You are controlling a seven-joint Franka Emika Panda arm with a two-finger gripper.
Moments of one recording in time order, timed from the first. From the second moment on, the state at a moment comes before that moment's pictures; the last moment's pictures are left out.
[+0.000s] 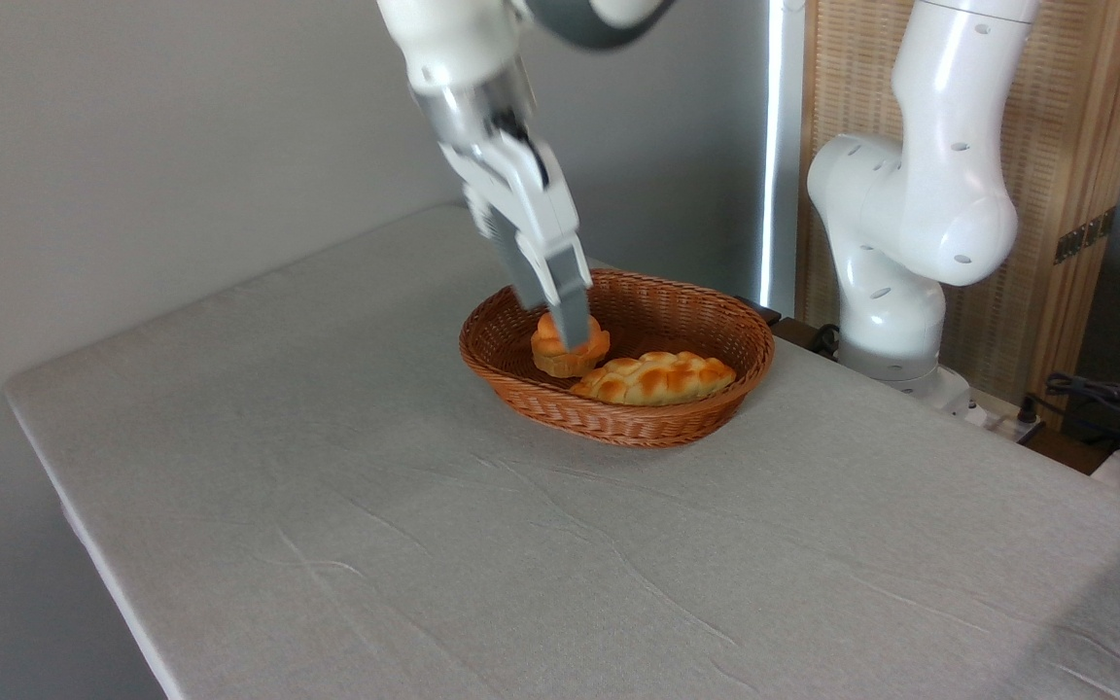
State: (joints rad) arm -0.31 -0.29 0.08 -2.06 -0.02 1.63 0.75
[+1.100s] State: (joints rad) arm -0.19 0.02 0.09 -1.56 0.00 1.62 0.53
